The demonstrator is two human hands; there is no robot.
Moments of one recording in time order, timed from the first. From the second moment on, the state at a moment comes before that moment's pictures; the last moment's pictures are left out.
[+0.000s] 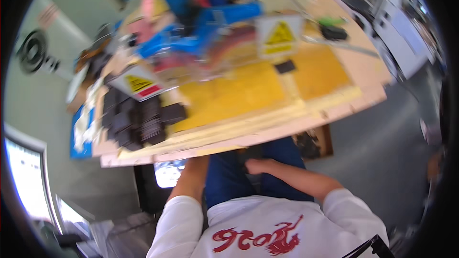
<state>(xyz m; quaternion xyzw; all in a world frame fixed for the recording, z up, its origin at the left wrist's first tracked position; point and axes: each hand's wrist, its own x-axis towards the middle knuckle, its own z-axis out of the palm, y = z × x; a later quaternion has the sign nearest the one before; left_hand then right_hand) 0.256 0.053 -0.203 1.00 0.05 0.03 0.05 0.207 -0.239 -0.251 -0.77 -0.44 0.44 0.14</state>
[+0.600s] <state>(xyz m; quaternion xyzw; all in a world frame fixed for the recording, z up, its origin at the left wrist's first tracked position) 0.311 0.057 -0.233 1.00 0.04 -0.06 -0.01 0.226 -0.209 -0.234 -0.77 -0.47 0.39 0.17</state>
